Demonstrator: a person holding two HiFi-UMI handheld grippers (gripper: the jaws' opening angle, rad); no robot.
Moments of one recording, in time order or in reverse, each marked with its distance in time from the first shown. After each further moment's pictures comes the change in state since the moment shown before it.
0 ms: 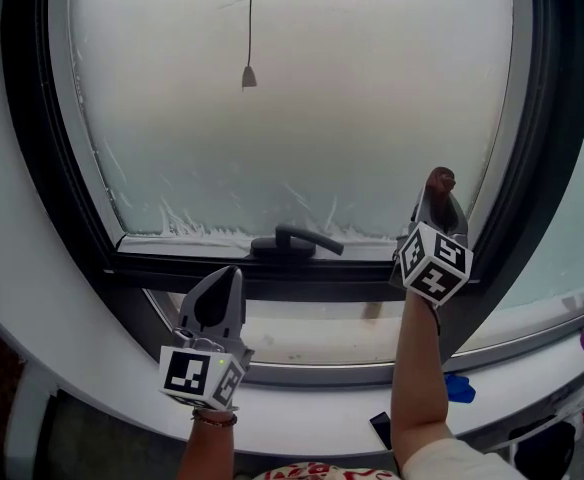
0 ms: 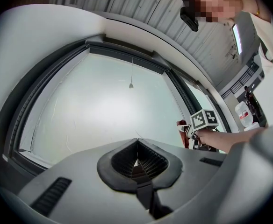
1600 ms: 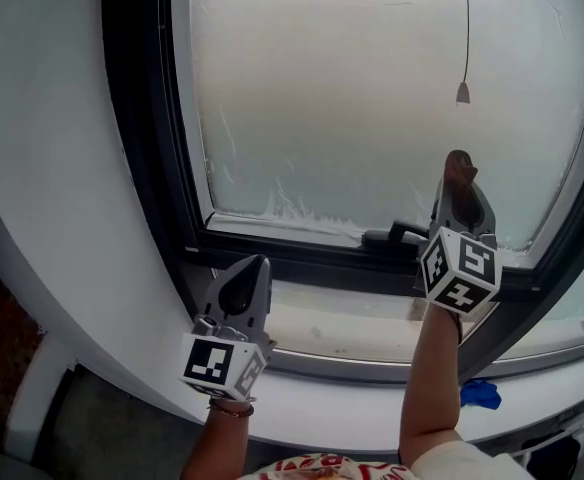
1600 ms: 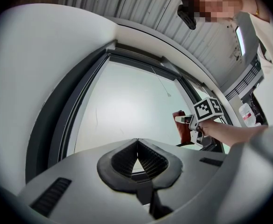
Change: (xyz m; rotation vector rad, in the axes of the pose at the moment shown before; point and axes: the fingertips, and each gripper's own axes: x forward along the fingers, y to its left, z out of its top) left arm -0.083 0.136 0.017 -0.006 -0.018 0.059; right arm -0.049 0.214 0.050 -0.111 -0.060 0.211
